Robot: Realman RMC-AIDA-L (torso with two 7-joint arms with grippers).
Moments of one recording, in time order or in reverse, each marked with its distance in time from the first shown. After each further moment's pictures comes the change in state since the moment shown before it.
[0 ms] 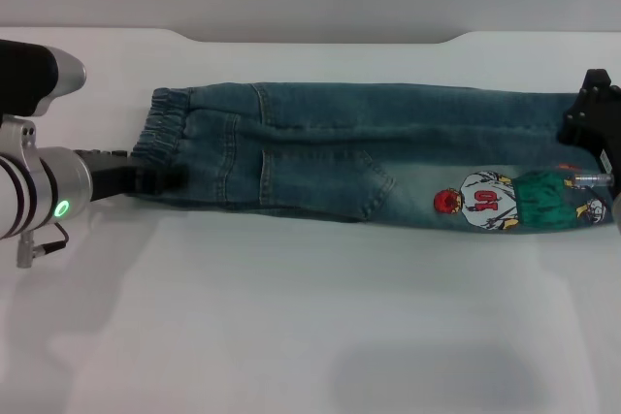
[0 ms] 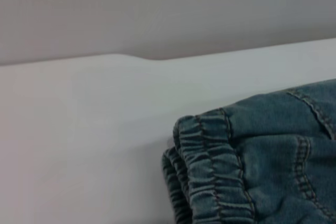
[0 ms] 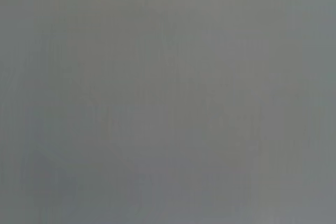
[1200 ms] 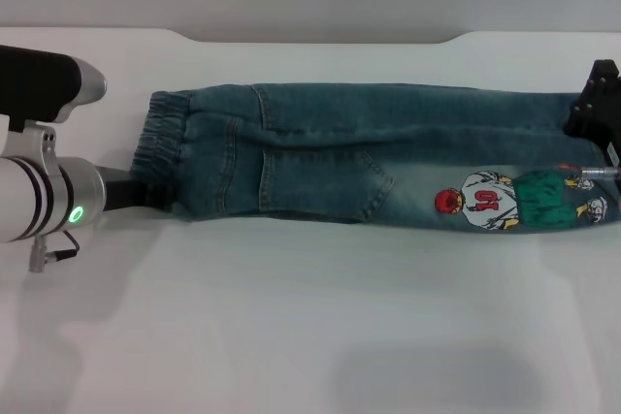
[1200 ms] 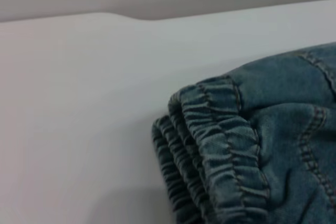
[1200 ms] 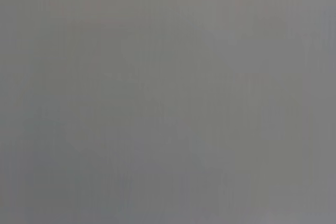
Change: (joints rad) left arm -0.065 0.001 0.001 0.085 0.001 -0.042 -0.018; right arm -0.017 -0.005 0.003 0.038 -0.004 -0.001 -0.013
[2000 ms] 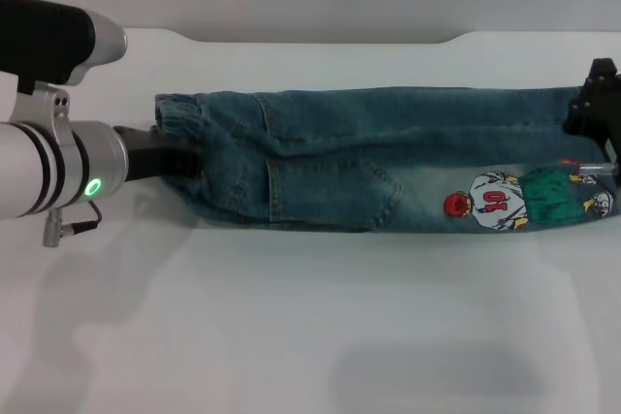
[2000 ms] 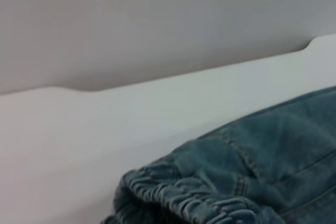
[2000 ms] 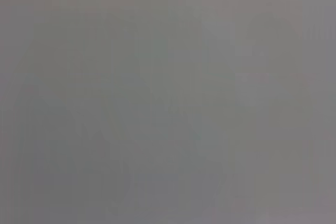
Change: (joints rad) left arm 0.043 0.002 0.042 -0.217 -0.010 -0.079 -0.012; right arm 0.047 0.000 0.022 -0.061 0.000 0.002 0.005
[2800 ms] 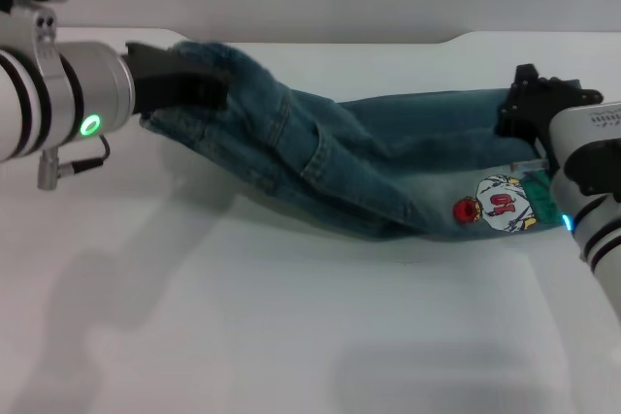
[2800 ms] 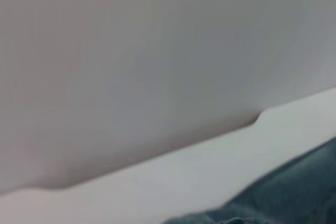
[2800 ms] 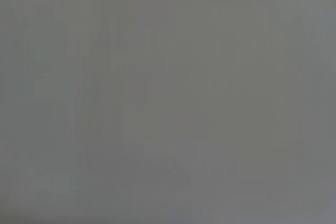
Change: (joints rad) left arm 0.020 0.001 0.003 -0.282 0.001 -0.095 -0.003; right arm 0.210 0.009 -0.053 -0.230 0.010 0.011 0.129
